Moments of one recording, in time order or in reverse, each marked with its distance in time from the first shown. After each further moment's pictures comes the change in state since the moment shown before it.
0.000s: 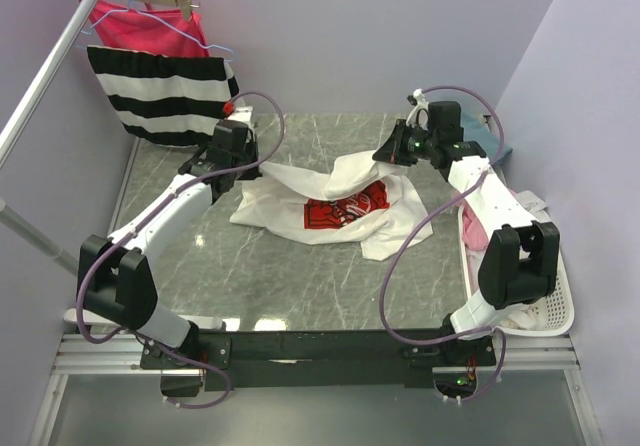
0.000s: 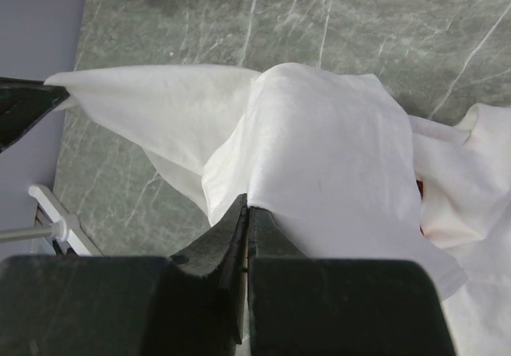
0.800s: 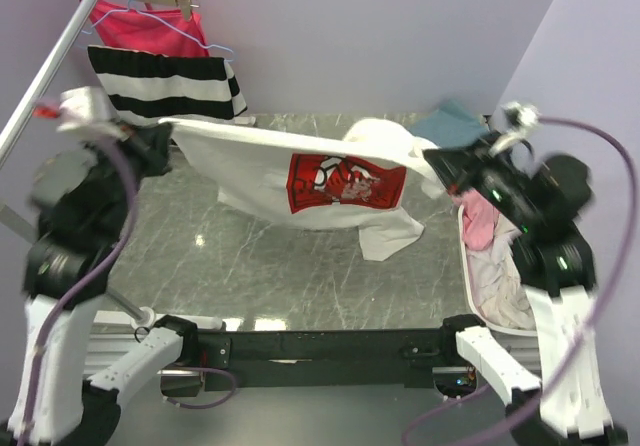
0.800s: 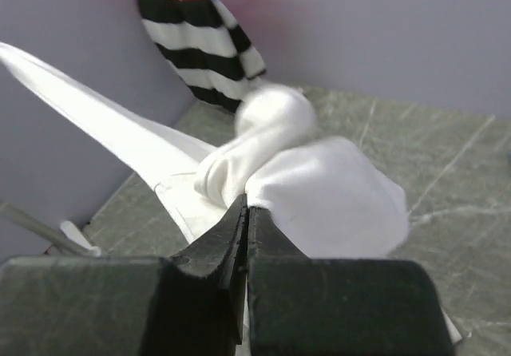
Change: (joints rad) left arm 0.106 -0.612 0.266 -0.207 -0.019 -0.035; right arm -0.009 -0.729 0.028 -0.161 0.081 -0.018
